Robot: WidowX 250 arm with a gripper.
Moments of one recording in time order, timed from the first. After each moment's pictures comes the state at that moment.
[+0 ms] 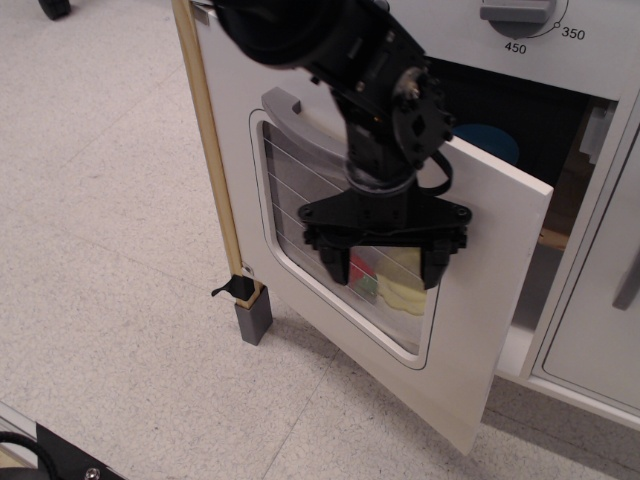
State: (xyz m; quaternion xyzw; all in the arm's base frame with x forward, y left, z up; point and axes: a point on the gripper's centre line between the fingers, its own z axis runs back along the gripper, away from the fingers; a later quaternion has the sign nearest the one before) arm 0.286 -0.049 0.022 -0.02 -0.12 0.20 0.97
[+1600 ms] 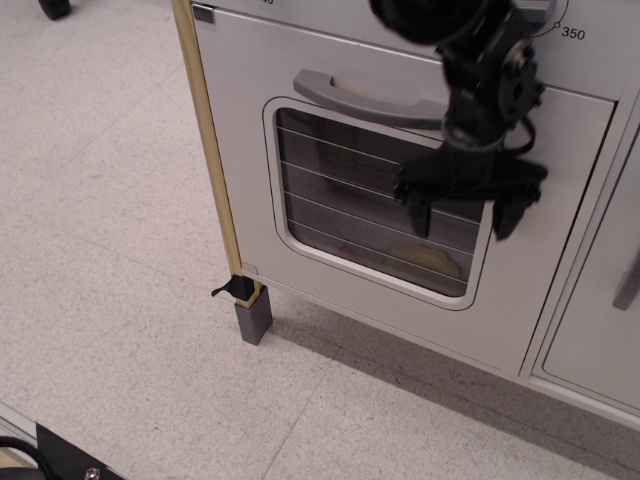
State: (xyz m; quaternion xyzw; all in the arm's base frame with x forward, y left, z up) arm 0.357 -0.071 0.007 -0.02 -0.13 0.20 0.97
